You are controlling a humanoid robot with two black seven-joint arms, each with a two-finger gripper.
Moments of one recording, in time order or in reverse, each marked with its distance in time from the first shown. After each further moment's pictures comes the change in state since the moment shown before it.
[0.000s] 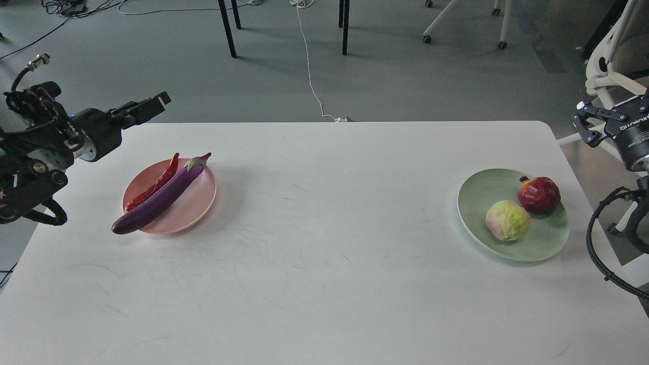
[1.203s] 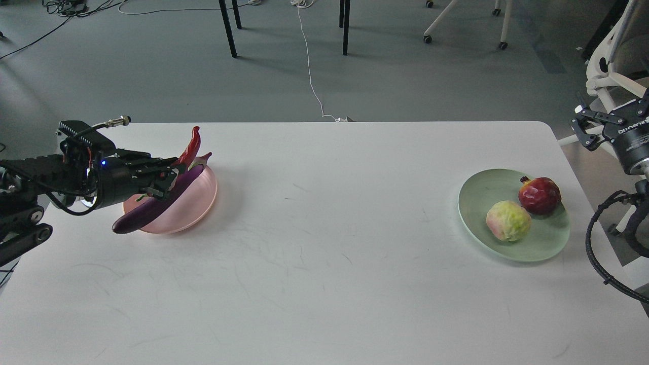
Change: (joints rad) left arm 0.127 0.189 0.036 -0.264 0.961 -0.037 0.034; right arm -0.019 0.001 -0.006 0.007 0.001 0.000 0.000
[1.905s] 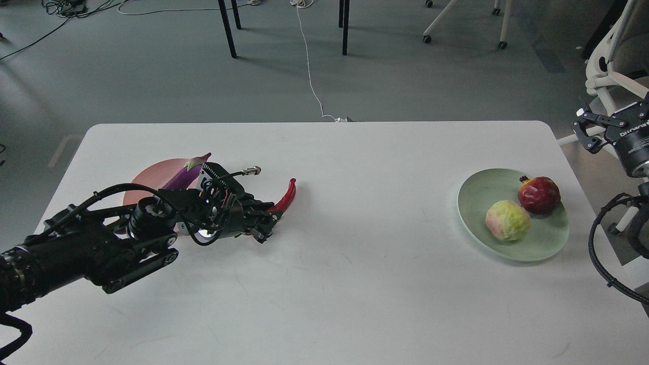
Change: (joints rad) left arm -0.011 -0.445 0.079 0.083 0.133 -0.082 0.097; right arm -0.003 -0.012 -0.011 -0.003 0.000 0.000 0.000
